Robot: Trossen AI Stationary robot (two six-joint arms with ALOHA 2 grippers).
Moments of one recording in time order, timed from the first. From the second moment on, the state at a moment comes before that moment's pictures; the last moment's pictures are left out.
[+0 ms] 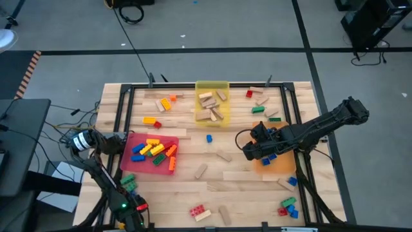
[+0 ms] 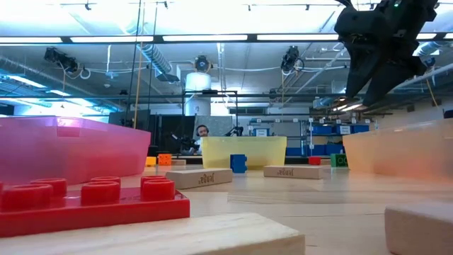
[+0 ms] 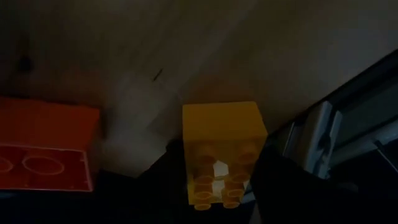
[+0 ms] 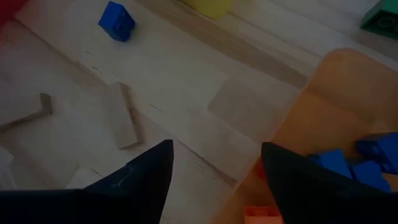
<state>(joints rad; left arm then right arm) -1.08 1.82 1.00 -0.51 0.42 -1.79 0.32 1.26 0.89 -0.90 0.43 1.26</state>
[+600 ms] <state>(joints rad) -0.99 1.77 1.11 -0.73 0.17 -1.67 0.32 1.26 0.89 -0.90 0.45 1.23</state>
